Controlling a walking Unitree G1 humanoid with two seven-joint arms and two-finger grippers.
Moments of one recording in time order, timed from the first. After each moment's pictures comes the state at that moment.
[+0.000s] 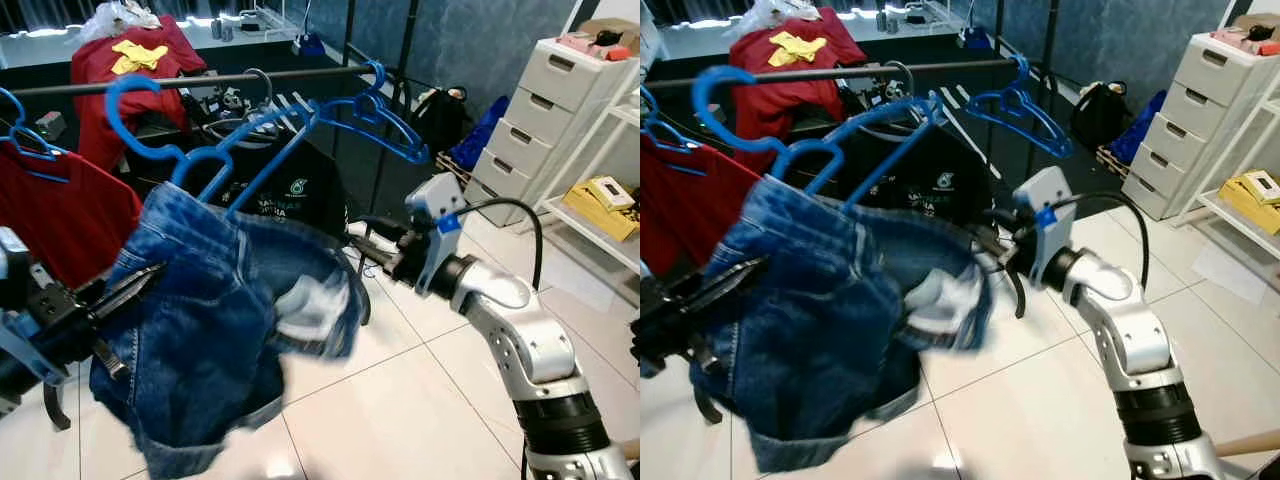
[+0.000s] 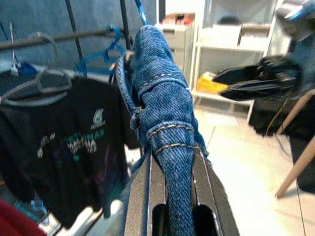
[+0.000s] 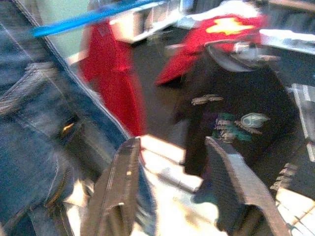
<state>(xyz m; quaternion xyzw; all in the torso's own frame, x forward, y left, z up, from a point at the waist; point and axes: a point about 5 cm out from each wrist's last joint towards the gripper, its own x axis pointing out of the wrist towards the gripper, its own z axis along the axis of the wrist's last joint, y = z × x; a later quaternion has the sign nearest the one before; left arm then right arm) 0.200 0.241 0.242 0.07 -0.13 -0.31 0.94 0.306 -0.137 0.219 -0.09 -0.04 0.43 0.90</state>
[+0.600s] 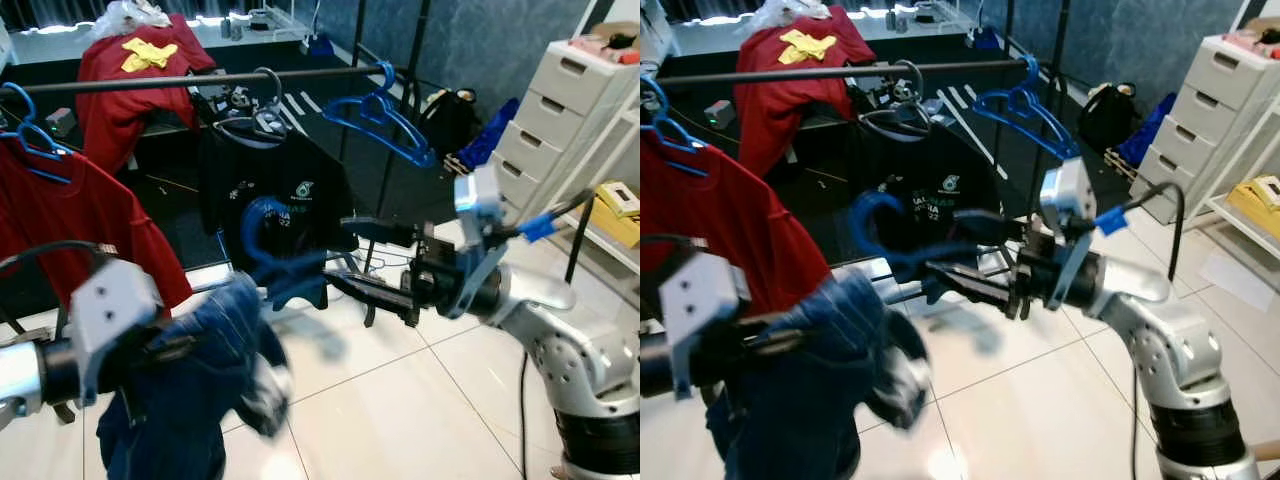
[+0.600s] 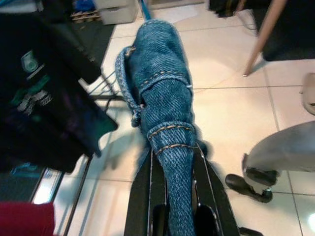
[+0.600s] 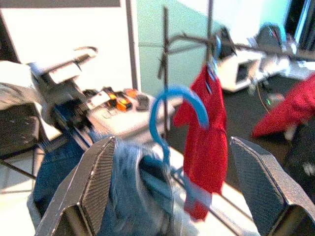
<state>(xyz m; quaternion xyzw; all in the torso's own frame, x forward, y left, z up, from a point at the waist) 0.205 0.201 0.230 0.26 0.03 -0.47 0.84 0.264 -0.131 0.268 -0.01 -0.10 0.61 0.79</state>
